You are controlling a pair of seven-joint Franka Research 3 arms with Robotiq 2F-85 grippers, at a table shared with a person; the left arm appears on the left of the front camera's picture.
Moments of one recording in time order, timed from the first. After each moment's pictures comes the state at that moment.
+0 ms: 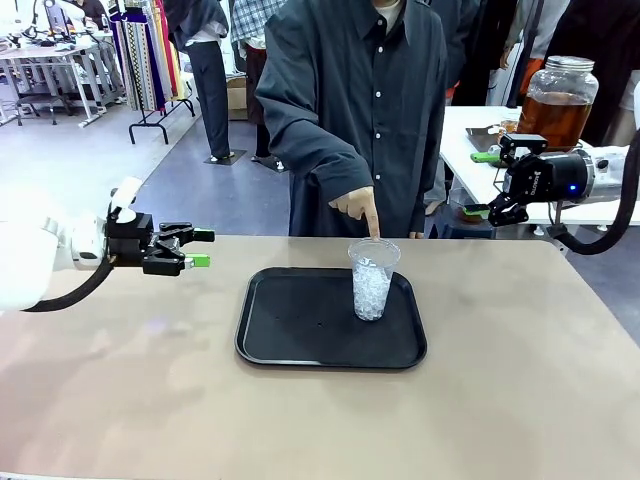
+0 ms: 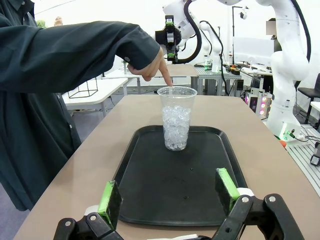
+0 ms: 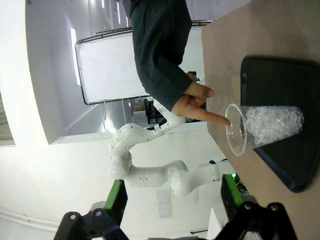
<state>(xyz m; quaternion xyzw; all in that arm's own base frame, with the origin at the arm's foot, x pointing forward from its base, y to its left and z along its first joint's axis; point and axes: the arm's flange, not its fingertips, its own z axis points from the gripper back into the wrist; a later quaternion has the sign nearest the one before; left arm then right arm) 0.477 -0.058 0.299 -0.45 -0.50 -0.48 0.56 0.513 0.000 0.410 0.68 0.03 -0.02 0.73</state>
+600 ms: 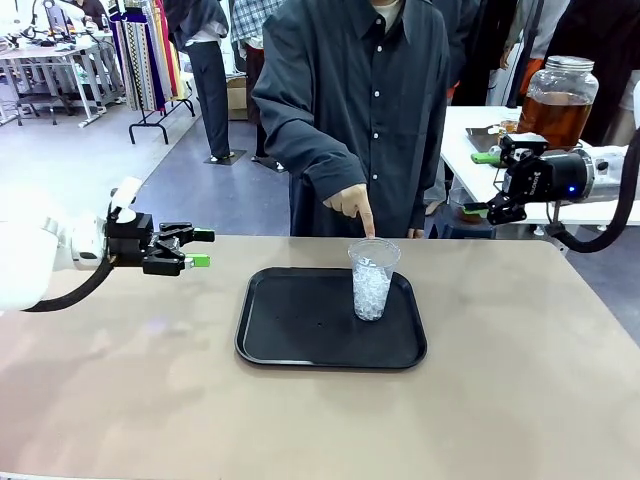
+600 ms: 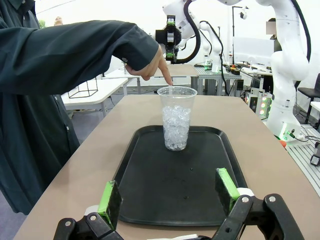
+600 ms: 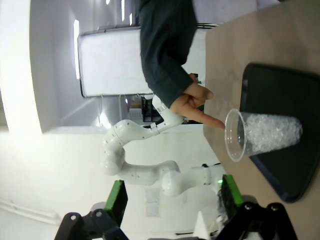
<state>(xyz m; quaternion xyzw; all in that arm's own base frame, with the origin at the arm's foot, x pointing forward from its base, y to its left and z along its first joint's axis) 0.477 -0.058 0.299 -0.45 -0.50 -0.48 0.56 0.512 0.001 0.411 0.68 -0.01 0.03 0.73</state>
